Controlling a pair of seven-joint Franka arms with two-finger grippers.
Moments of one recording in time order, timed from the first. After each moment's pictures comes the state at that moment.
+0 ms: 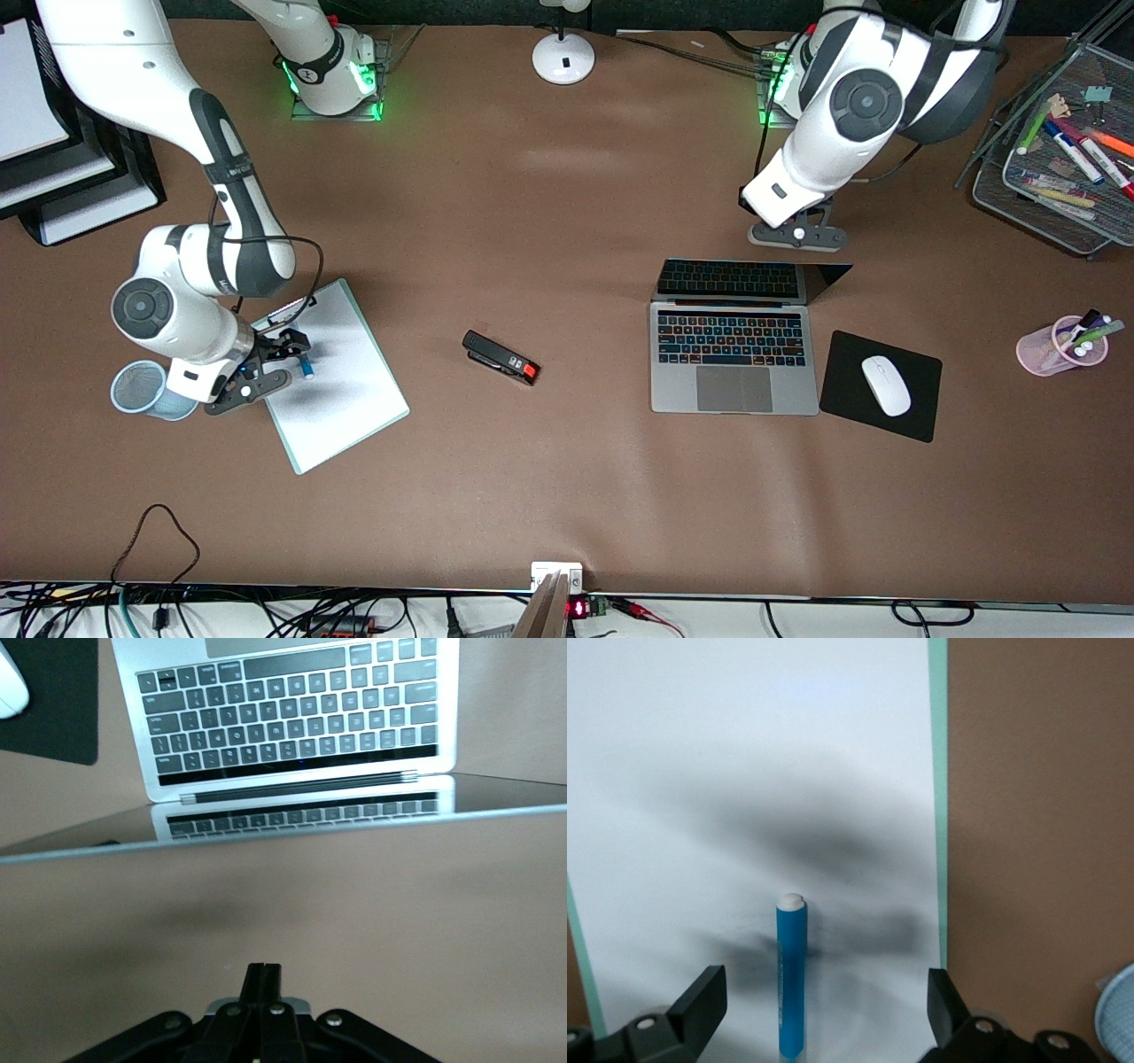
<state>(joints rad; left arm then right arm) -0.14 -0.02 -0.28 -2.19 -0.01 1.97 -0.30 0.12 0.58 -0.08 -1.80 -0.03 2.35 -0.42</state>
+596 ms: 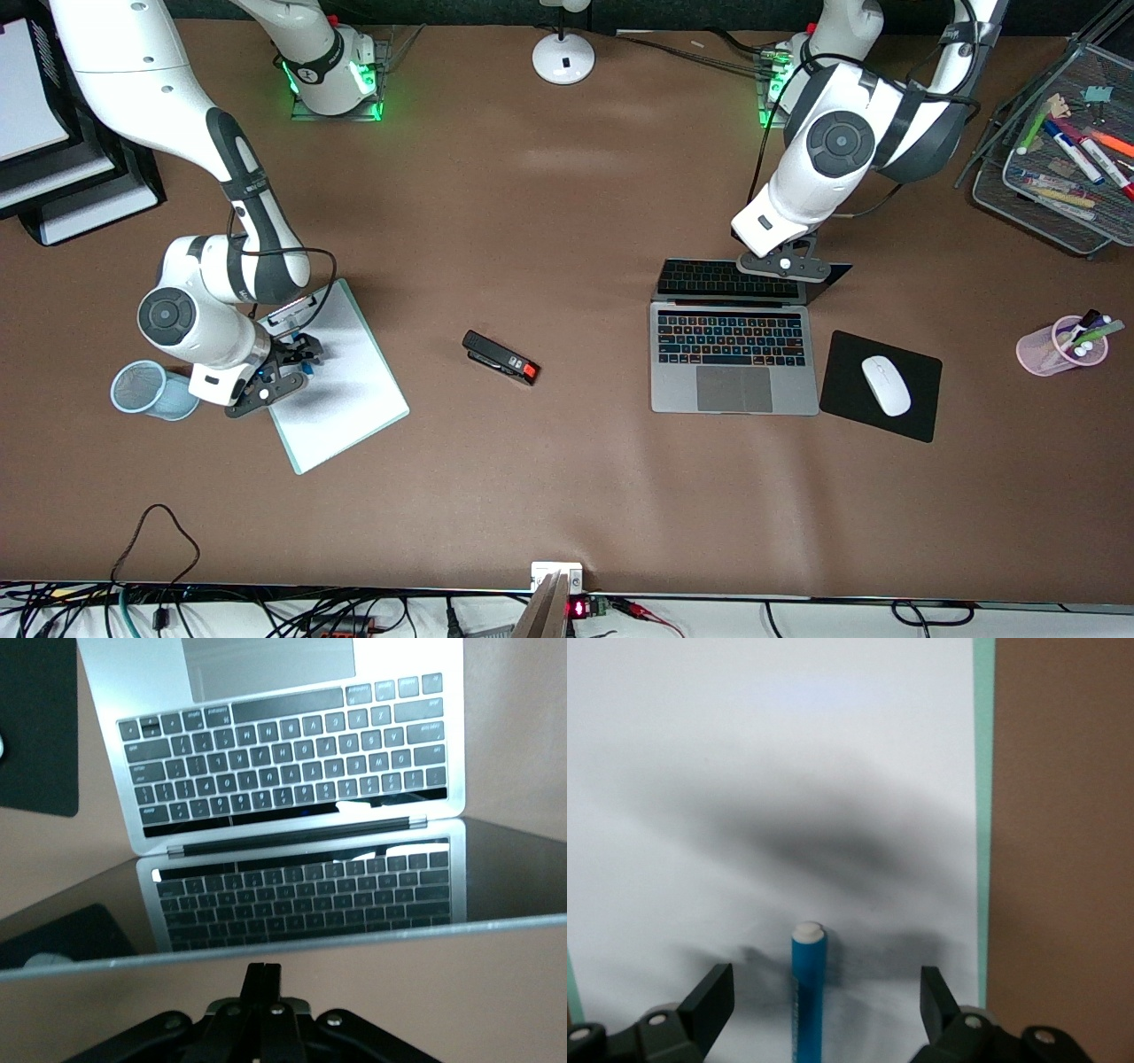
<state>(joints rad) -0.14 0.07 -0.28 -2.19 0.02 2.13 -0.30 0.13 0.62 -0.08 -1.80 0.01 2.39 -0.43</state>
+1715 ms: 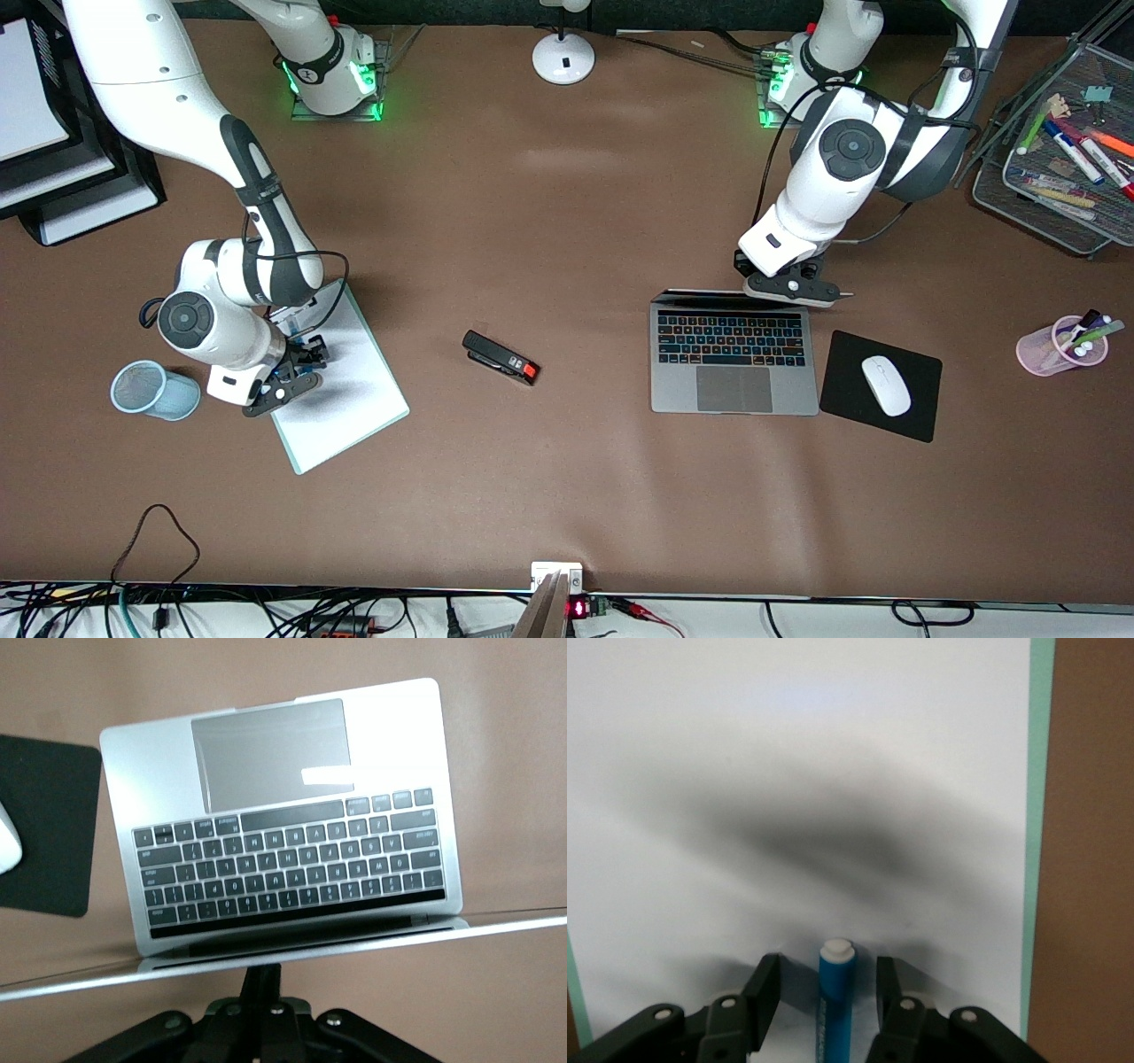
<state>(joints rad) -0.13 0.13 -0.25 -2.18 0.08 2.36 -0.30 0.15 0.65 -0.08 -1.80 0.02 2.40 -0.43</state>
